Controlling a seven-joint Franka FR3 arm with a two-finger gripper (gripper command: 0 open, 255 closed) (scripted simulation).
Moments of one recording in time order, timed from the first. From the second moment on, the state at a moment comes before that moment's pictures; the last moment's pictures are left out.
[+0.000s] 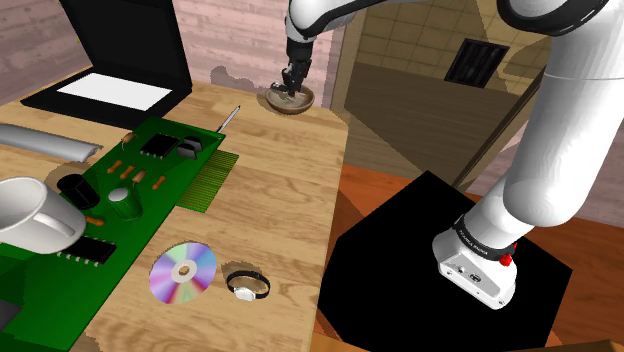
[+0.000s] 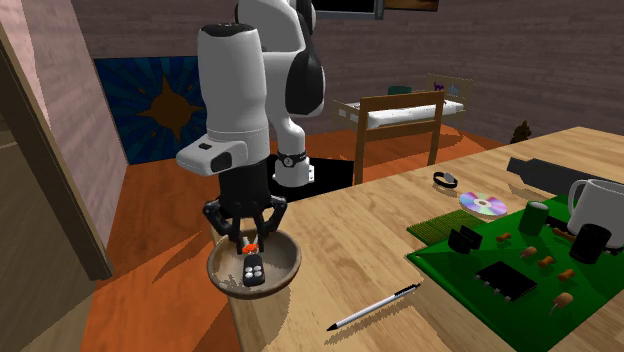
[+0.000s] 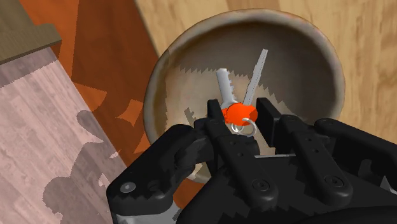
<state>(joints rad) 0.06 0.37 0.11 -1.69 -0.06 2.13 -0.16</state>
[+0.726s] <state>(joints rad) 0.07 0.36 0.12 -1.67 -0.05 2.09 -0.16</state>
